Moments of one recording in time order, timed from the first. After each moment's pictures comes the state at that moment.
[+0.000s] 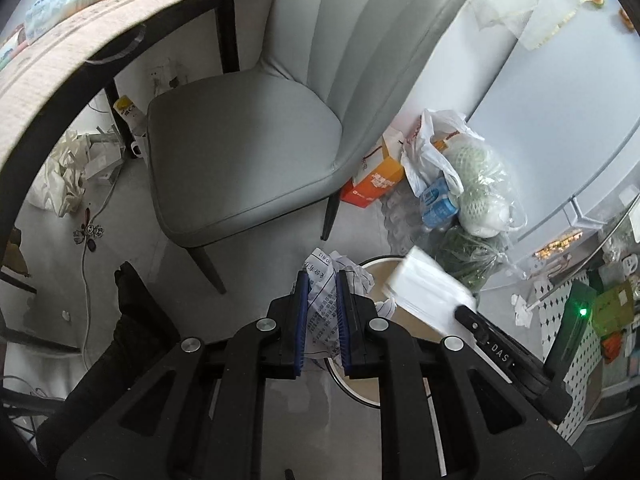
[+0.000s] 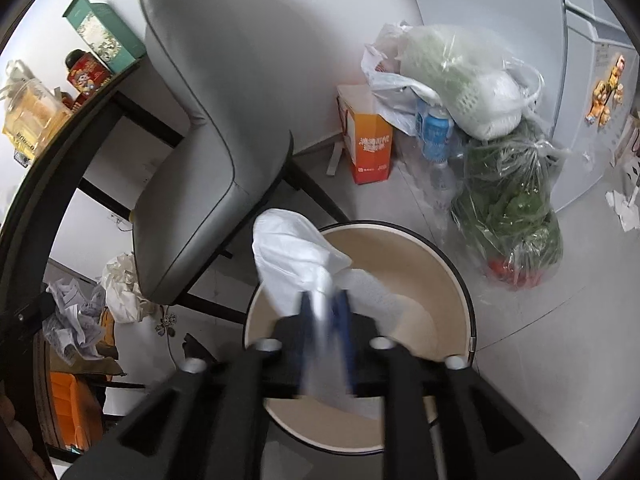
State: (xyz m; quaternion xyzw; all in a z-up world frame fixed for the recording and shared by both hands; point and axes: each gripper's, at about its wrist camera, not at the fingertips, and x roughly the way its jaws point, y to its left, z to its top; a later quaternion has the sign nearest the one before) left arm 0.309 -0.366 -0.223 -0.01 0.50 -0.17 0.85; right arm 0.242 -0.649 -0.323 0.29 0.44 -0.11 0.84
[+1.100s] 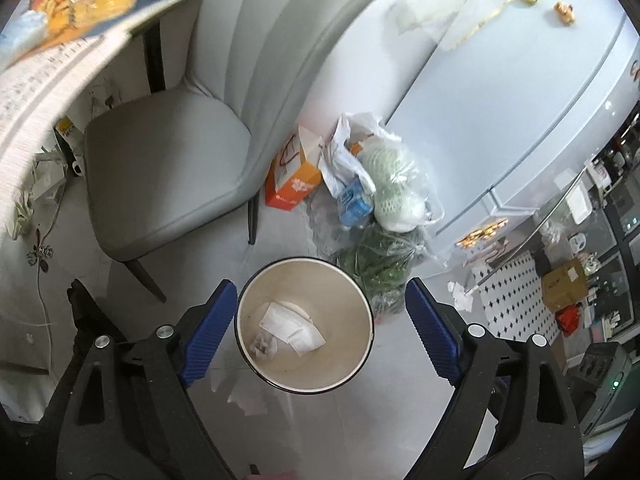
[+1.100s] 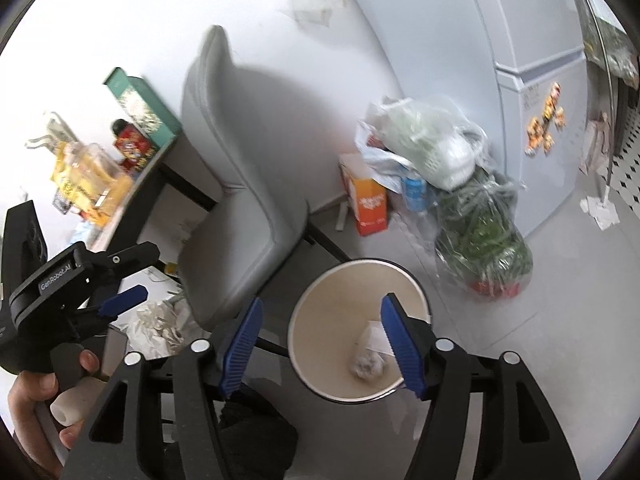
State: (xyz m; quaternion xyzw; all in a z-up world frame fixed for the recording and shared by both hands) left arm 0.275 -0.403 -0.145 -0.05 0.48 -0.28 0.83; right arm 0.113 -0.631 -0.187 0.31 0.33 -0.13 0.88
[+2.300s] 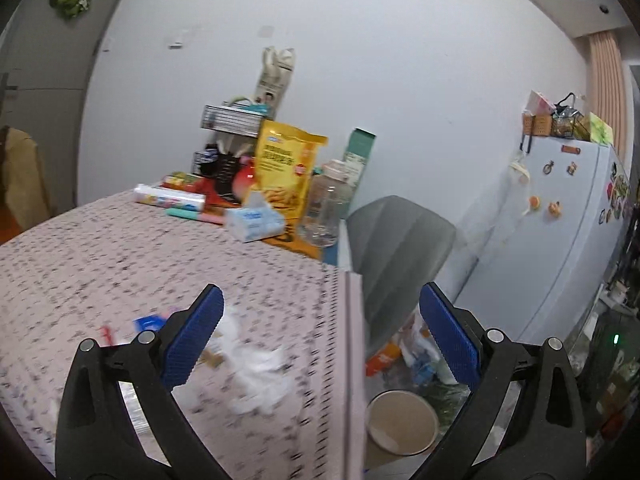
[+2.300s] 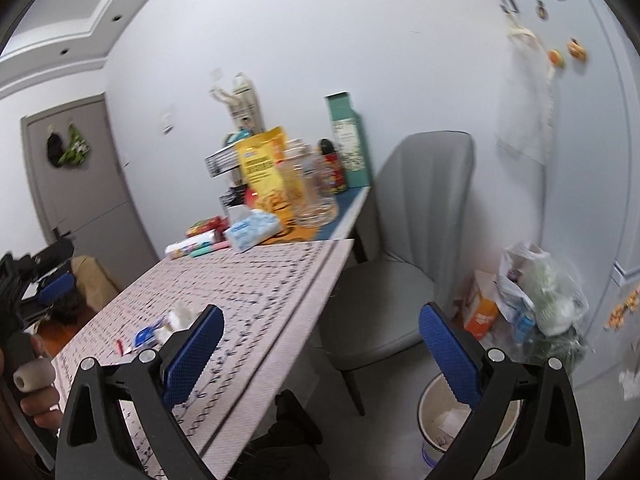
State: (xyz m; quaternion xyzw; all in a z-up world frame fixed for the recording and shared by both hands) left arm 0.093 -0.055 0.033 -0.13 0.17 -0.11 0.97; right arm 0.086 -0.389 0.006 0.11 0.20 0.06 0.97
